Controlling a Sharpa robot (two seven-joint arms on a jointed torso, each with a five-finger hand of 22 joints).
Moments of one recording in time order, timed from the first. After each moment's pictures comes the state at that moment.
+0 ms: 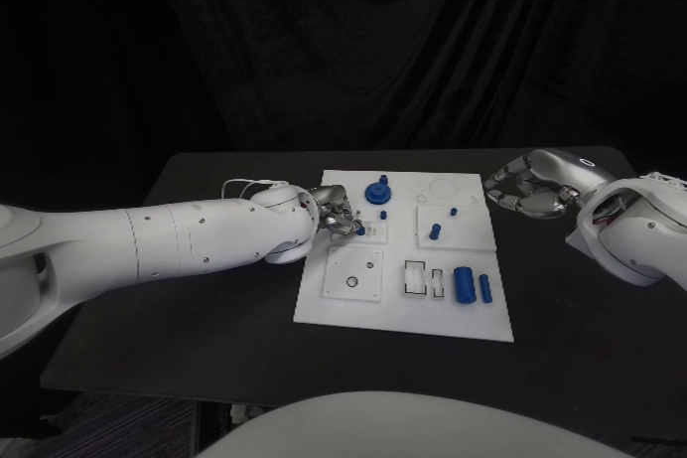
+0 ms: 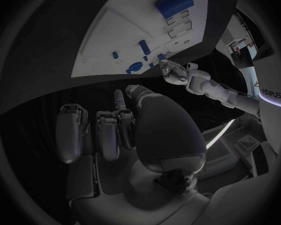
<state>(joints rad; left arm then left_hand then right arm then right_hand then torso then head) 1.21 -0.65 -0.21 1.34 -1.14 -0.25 -0.36 1.17 -0.07 0.46 0.15 0.55 1.02 0.06 0.12 1.14 1.47 -0.02 1.56 1.31 1.47 -0.07 1.57 1.31 0.05 1.44 0.05 1.31 1.31 1.35 -0.93 -0.25 1.51 -1.36 -0.40 -0.07 1.34 -0.06 0.30 0.23 0.47 0.89 0.09 0.10 0.26 1.46 -0.01 1.45 1.31 1.46 -0.07 1.57 1.31 0.02 1.46 0.04 1.43 1.31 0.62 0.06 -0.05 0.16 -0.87</state>
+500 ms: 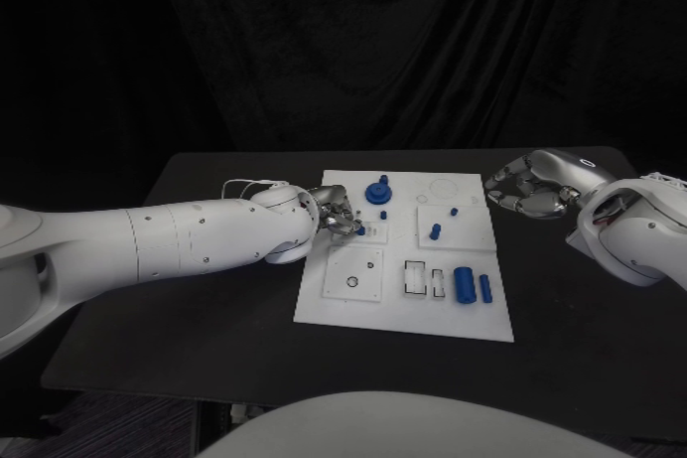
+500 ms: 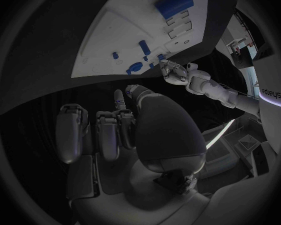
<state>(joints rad) 1.20 -0.65 -0.21 1.34 -1.14 -0.24 -0.36 1.16 -0.07 0.46 0.15 0.52 1.02 0.06 0.12 1.13 1.47 -0.02 1.56 1.31 1.47 -0.07 1.57 1.31 0.05 1.44 0.05 1.31 1.31 1.35 -0.93 -0.25 1.51 -1.36 -0.40 -0.07 1.34 -0.06 0.29 0.22 0.47 0.89 0.09 0.10 0.25 1.46 -0.01 1.45 1.31 1.46 -0.07 1.57 1.31 0.02 1.46 0.04 1.43 1.31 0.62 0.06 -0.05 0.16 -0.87</state>
